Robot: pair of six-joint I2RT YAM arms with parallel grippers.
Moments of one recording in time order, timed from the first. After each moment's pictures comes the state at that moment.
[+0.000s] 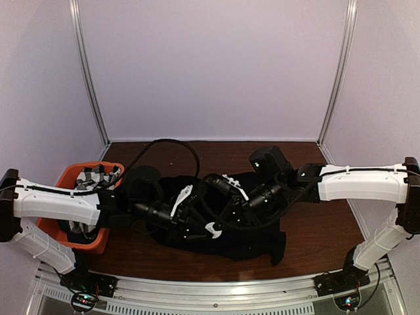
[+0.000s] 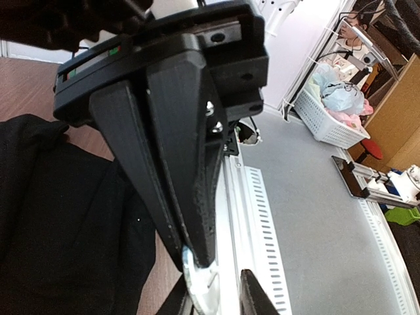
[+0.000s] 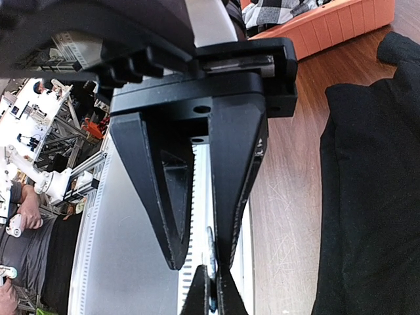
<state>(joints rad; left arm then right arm) -1.04 1.35 0.73 0.23 0.71 -0.11 0.96 1.49 1.05 -0.24 -0.83 0.13</state>
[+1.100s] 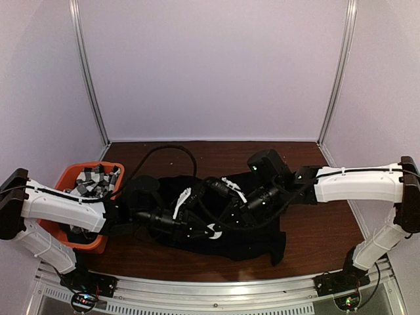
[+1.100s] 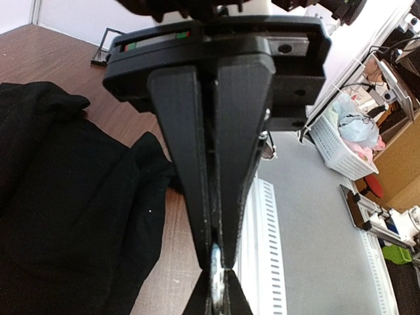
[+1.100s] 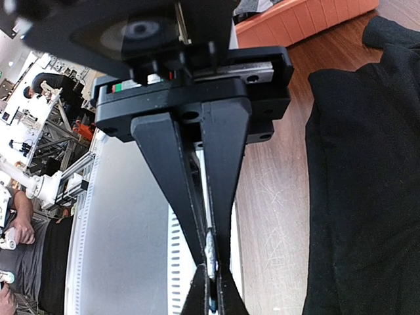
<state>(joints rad) -1.04 1.39 0.64 0.40 0.62 -0.29 0.96 1.51 1.04 -0.22 -0.80 0.14</state>
